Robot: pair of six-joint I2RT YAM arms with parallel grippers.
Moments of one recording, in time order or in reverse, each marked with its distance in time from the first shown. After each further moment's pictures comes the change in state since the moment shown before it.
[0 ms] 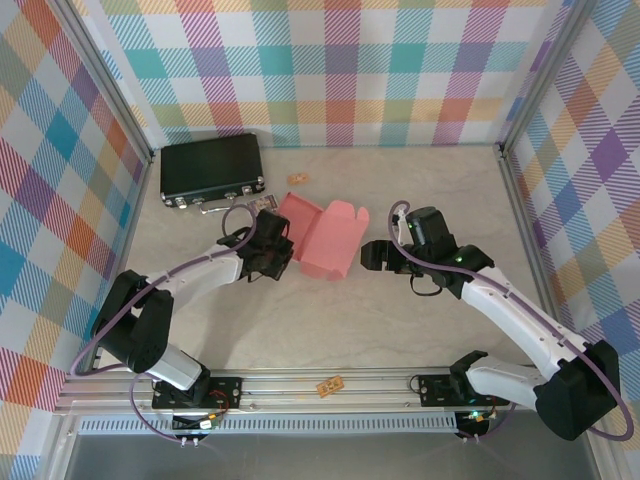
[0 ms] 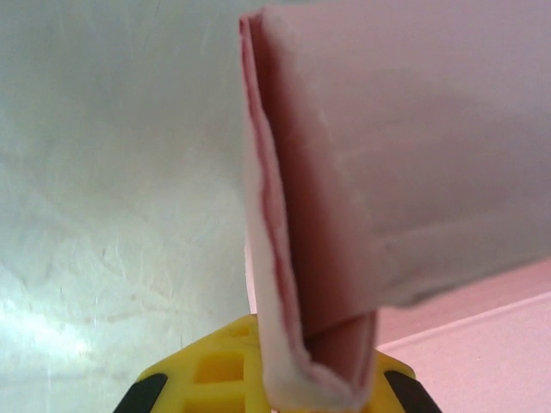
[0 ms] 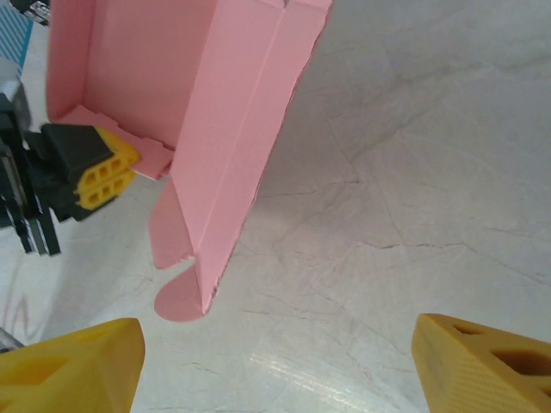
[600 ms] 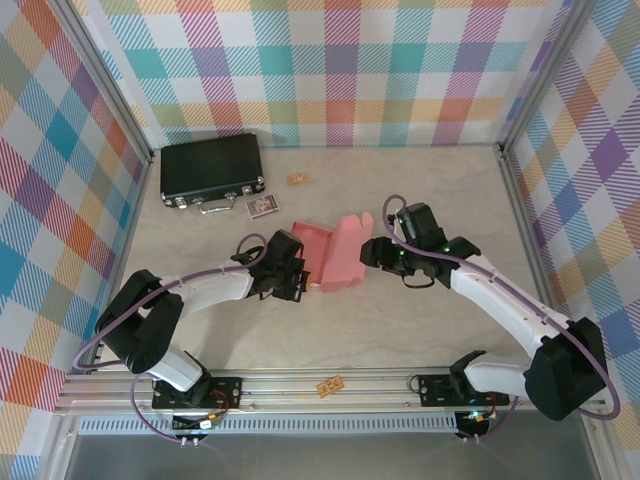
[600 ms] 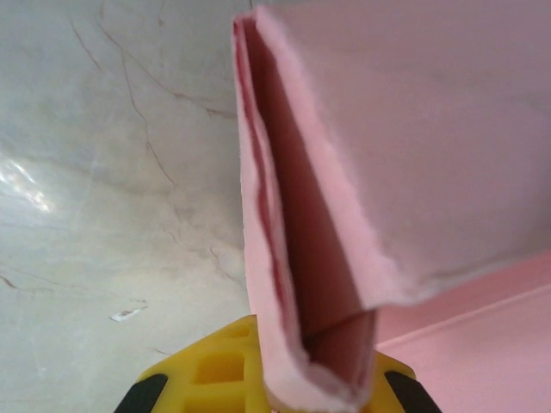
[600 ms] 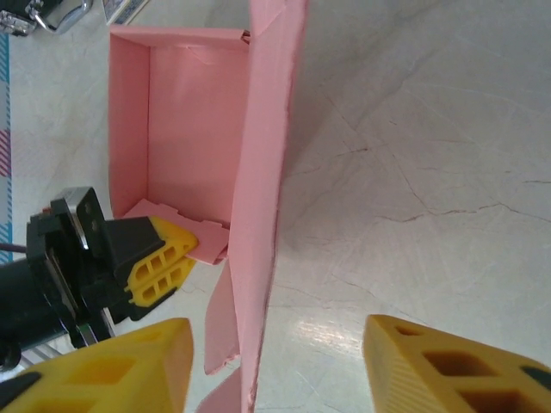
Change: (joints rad) left arm -0.120 0.016 -0.110 0.113 0.150 -0.388; right arm -0.007 0.119 0.033 0.006 -0.040 0.146
